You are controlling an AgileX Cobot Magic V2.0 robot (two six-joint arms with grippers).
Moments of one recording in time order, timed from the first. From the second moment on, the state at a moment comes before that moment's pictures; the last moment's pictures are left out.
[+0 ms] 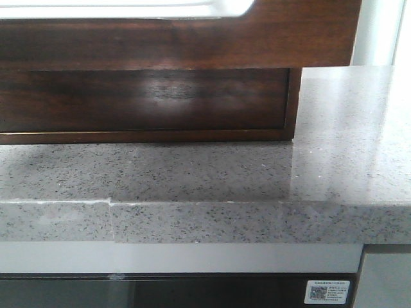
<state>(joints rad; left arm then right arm) -0.07 0.32 -0.59 -0.48 0.75 0.54 -0.38 1.85 -1.50 0.10 1.19 -0.31</state>
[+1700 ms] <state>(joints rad) -0.07 0.32 -0.59 -0.48 0.75 0.54 0.16 1.24 -1.81 0.55 1.18 -0.81</state>
